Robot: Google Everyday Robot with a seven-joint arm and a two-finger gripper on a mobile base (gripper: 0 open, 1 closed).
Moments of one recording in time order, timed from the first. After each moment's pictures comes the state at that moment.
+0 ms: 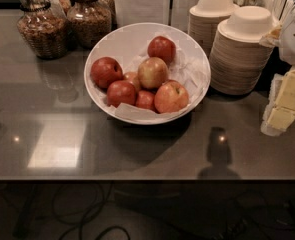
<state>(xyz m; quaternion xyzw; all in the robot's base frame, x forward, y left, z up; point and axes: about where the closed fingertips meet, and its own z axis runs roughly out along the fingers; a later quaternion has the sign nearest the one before) 0.438 -0.217 0.976 -0.60 0.78 -0.03 0.16</state>
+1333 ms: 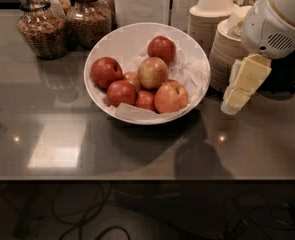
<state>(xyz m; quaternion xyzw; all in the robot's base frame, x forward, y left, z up) 0.493 -0.169 0.968 -0.61 0.76 0.01 0.21</state>
